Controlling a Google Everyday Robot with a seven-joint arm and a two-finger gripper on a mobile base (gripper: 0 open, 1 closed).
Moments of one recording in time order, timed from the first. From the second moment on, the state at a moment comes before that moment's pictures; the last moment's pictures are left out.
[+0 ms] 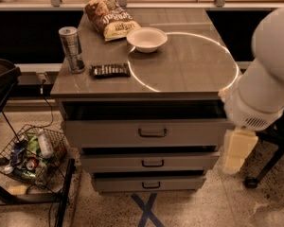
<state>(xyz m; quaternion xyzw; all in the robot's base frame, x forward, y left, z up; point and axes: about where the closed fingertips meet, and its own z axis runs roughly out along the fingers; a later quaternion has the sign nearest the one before) 0.419 -0.201 0.847 -0.64 0.76 -0.05 0.10</state>
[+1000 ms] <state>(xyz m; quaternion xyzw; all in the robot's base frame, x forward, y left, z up) 0.357 -0.186 0.751 -0.62 0.78 -0.01 0.04</state>
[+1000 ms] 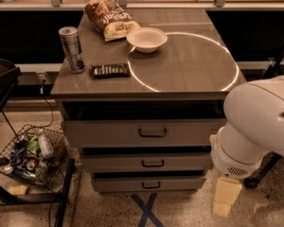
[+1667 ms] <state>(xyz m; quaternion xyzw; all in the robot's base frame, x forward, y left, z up) 0.361 -0.148 0.636 -0.65 0.76 0.01 0.02</state>
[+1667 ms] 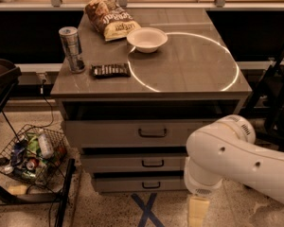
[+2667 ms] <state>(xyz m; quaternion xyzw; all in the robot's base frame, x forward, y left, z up) 0.374 -0.108 0.541 -0.71 0.70 0.04 0.03</state>
